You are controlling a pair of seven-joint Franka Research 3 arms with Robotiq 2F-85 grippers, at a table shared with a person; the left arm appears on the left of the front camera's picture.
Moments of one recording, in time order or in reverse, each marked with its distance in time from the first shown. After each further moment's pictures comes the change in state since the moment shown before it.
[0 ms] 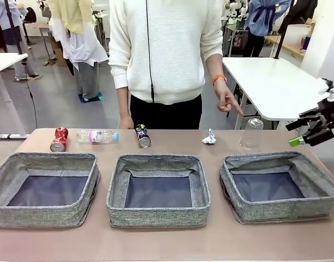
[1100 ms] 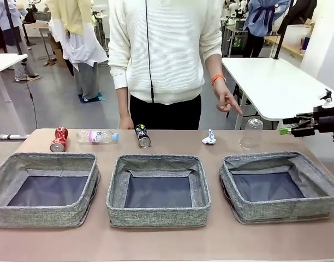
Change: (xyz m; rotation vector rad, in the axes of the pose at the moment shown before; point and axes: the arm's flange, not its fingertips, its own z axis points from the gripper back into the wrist) left arm 0.000 0.000 0.000 -0.003 0.002 -0.002; right arm -0.087 -0.135 -0.041 -0.125 -0.325 -0.149
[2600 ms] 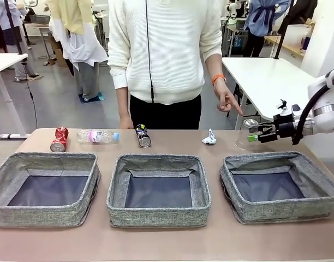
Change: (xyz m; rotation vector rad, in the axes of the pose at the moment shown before) left arm -0.001 0.001 0.000 0.000 0.000 -0.001; right arm -0.016 -0.024 -0.128 0.184 0.025 -0.030
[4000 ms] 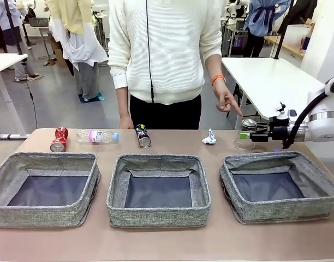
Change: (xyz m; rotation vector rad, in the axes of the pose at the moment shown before) left arm 0.000 0.000 0.000 0.000 0.000 -0.001; right arm -0.012 0.000 -0.023 0.004 -0.183 0.044
